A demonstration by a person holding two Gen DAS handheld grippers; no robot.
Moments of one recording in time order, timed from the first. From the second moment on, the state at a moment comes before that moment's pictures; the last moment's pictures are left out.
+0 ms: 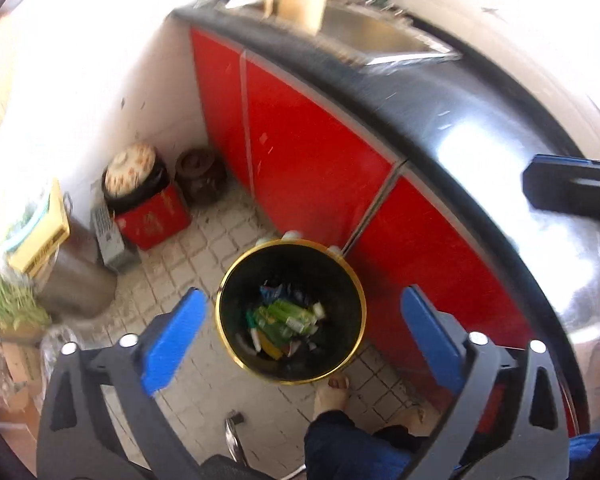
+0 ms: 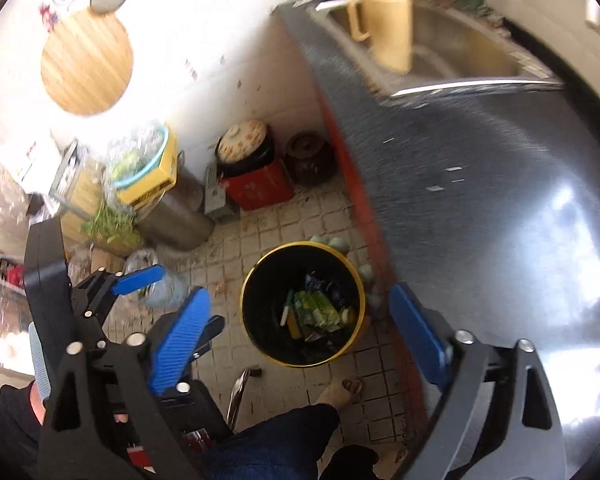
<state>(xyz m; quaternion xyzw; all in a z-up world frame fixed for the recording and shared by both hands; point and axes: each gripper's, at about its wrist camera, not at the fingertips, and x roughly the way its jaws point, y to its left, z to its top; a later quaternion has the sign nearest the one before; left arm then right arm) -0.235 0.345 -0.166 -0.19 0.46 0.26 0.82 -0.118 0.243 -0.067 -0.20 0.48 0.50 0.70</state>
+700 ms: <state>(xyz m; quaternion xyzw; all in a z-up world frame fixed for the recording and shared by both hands) -0.016 0.042 -0.077 0.05 0.41 -0.18 0.89 -0.020 -0.209 0.006 0.02 0.44 0.07 0.89</state>
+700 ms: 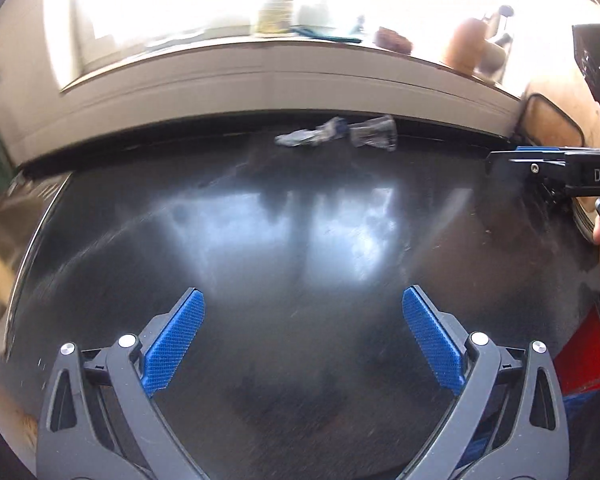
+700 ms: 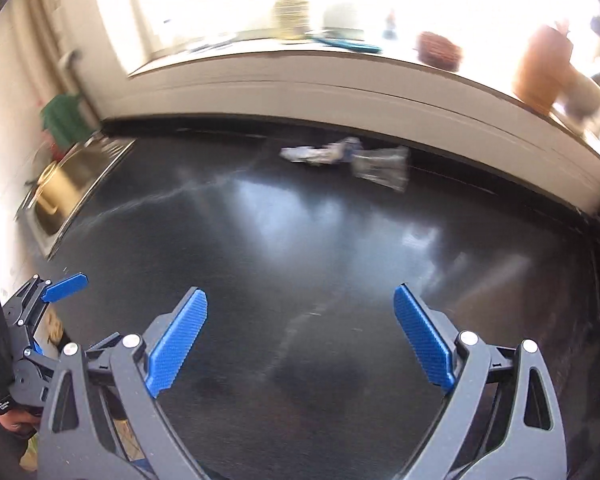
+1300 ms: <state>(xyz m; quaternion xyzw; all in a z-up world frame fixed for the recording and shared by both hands) 0.088 -0.036 -0.083 0.12 0.41 -0.22 0.88 0.045 -0.275 -0.019 0.08 0.45 0.09 0.88</state>
